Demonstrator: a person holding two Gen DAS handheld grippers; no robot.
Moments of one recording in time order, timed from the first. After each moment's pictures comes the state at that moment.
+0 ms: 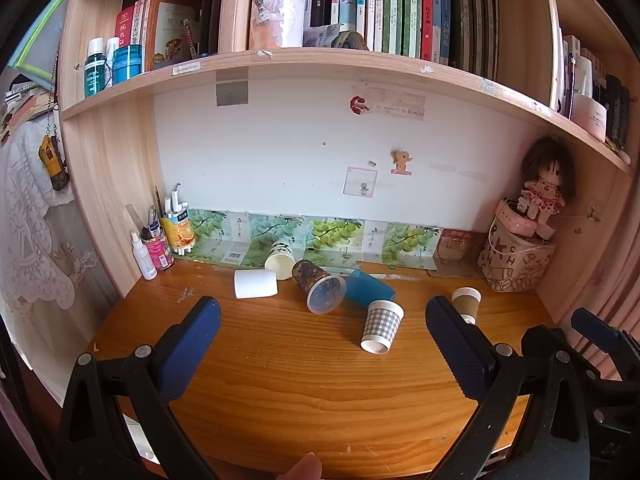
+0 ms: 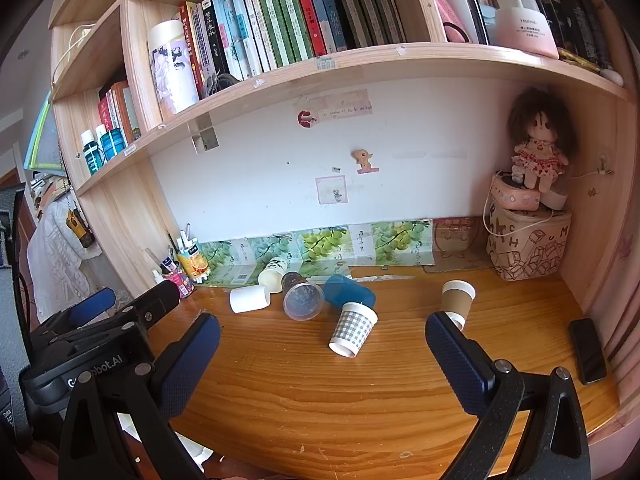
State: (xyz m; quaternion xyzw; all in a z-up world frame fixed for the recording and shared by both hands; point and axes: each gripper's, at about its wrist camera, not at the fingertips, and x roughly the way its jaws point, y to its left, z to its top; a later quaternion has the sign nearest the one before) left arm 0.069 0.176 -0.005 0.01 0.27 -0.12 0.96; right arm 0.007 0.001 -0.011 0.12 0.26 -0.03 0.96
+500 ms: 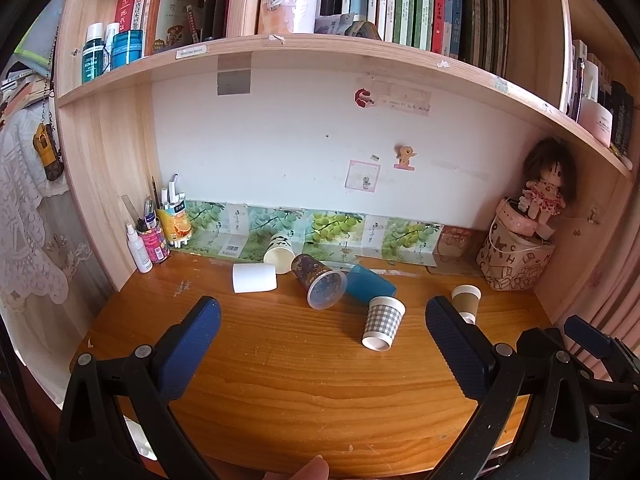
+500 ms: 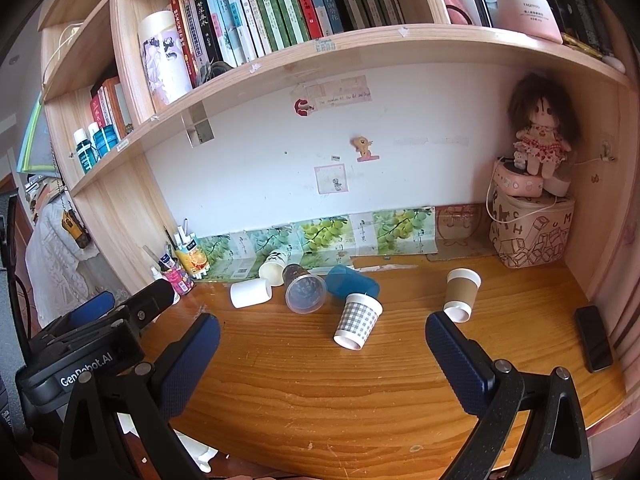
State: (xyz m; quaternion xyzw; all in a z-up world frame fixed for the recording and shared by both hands) left arm 0.083 0.189 -0.009 0.00 0.29 -0.13 0.95; right arm 0.018 0.008 -0.016 0.14 0.28 -0.03 0.95
